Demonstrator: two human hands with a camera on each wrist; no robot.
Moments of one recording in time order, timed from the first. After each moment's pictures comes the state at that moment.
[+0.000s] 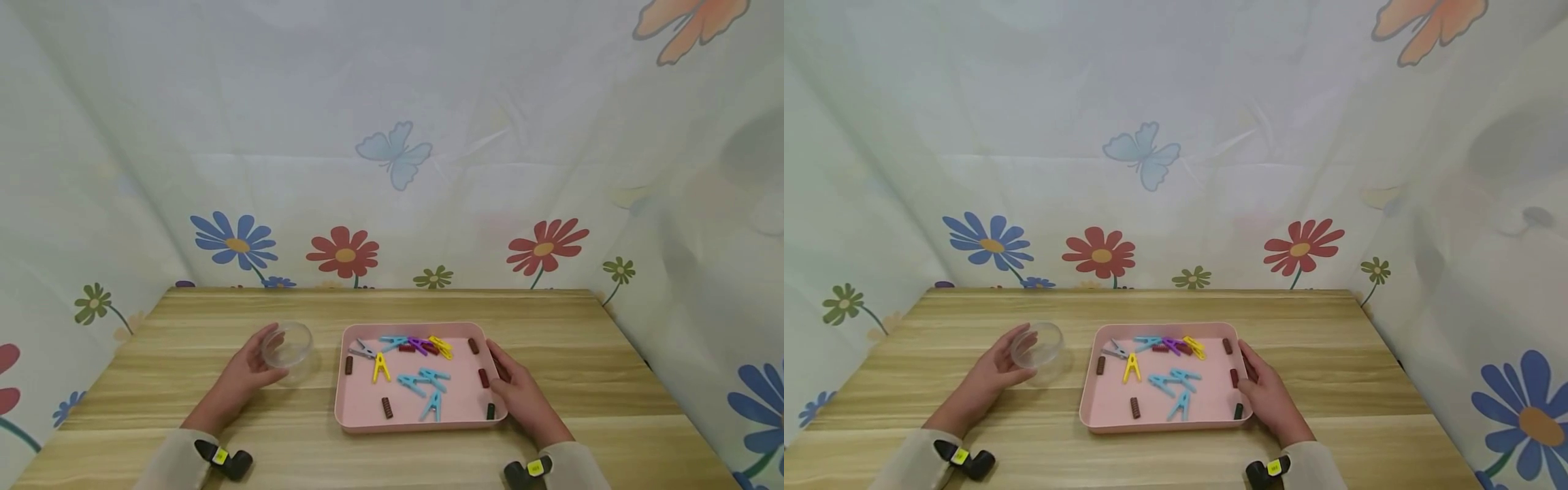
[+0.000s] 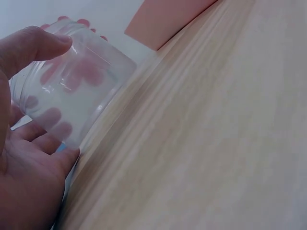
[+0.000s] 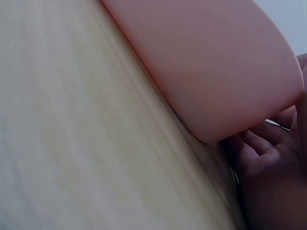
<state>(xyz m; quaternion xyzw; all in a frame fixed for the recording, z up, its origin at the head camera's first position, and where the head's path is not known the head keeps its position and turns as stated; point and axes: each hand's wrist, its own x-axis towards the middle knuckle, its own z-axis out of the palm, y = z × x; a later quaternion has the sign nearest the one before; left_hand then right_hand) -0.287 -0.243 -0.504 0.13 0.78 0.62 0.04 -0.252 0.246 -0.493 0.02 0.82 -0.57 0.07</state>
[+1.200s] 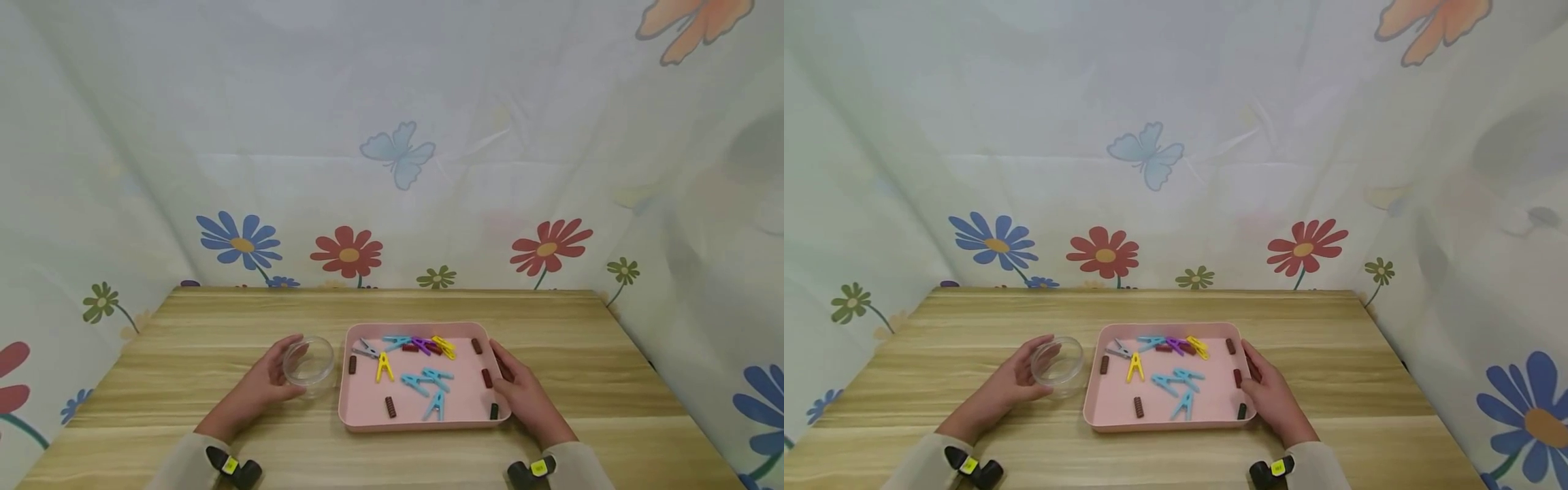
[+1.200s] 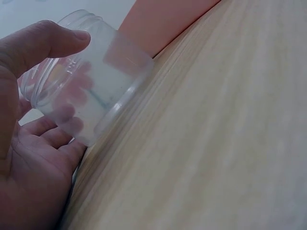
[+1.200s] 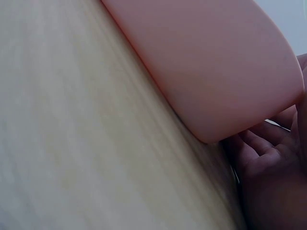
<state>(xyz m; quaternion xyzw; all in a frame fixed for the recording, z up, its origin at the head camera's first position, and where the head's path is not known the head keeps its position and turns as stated) -0.278 -0.227 -0.511 0.19 0.74 0.63 0.09 -0.253 0.246 -0.492 0.02 0.82 -0.57 0.07</state>
